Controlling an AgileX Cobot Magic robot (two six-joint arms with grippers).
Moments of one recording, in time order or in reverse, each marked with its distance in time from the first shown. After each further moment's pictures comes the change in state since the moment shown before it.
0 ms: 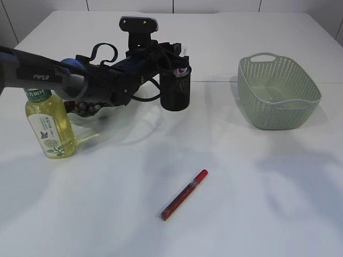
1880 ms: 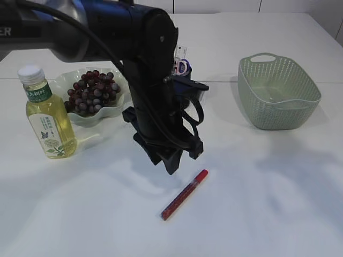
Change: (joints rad) left arm -0.254 -0.275 -0.018 -0.060 1.713 0.082; right arm 0.000 0.000 0.000 -0.002 0.000 0.000
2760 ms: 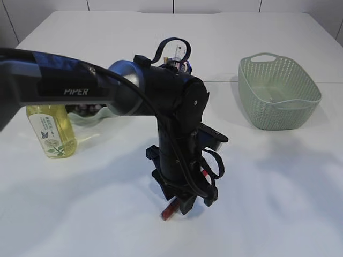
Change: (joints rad) left arm -0.073 0.182 -0.002 -0.005 -0.063 0.038; right arm 0.000 0.000 0.000 0.000 0.000 0.000
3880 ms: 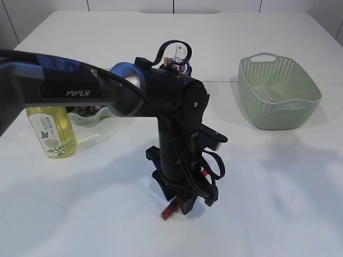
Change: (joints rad) left arm 0.000 0.009 -0.001 0.015 -0.024 -0.018; right arm 0.000 0.000 0.000 -0.069 0.000 0.000
